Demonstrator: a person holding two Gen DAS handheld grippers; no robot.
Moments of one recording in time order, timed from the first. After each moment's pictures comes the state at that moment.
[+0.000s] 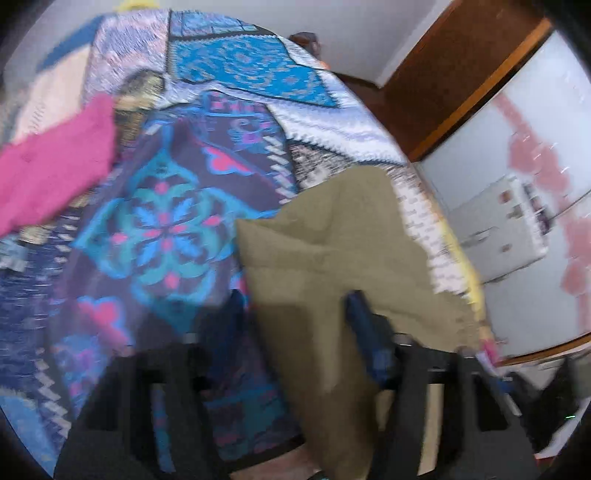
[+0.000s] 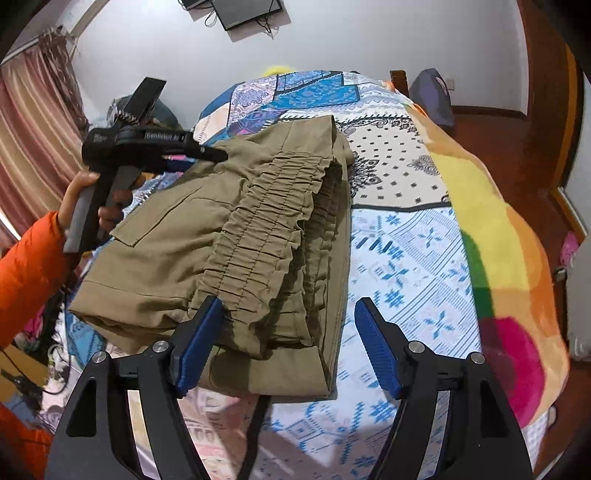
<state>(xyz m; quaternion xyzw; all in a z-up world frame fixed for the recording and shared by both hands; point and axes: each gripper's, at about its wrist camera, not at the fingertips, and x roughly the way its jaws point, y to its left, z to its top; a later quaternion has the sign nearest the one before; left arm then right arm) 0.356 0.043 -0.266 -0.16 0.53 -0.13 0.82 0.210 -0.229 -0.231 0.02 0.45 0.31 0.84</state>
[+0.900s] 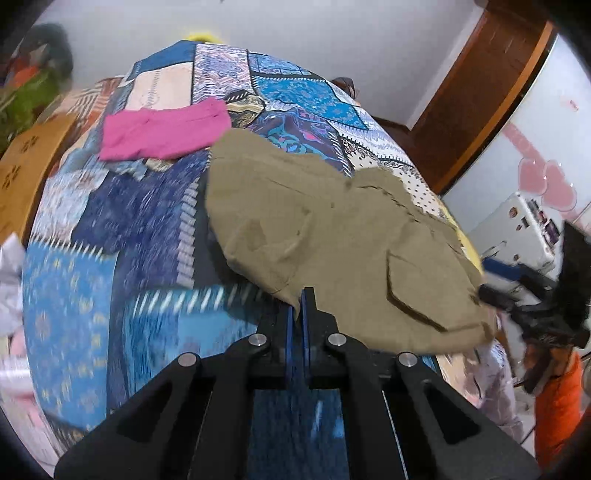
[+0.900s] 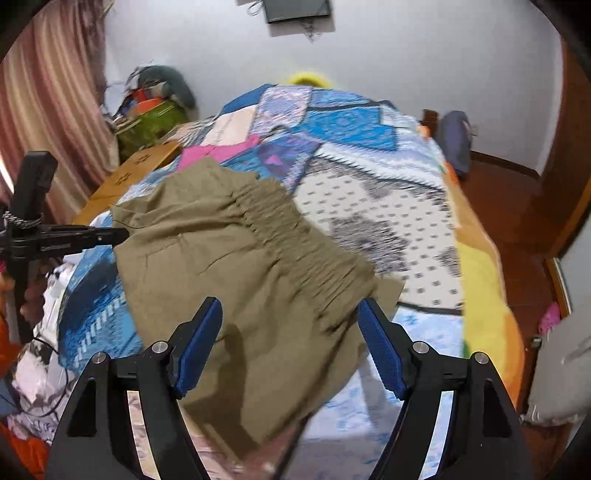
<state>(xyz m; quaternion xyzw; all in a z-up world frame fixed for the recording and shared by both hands) 0.149 0.093 -0.224 -0.15 0.46 -0.03 0.88 0.221 -0.164 -0.187 -0.07 0.43 0.34 0.83</state>
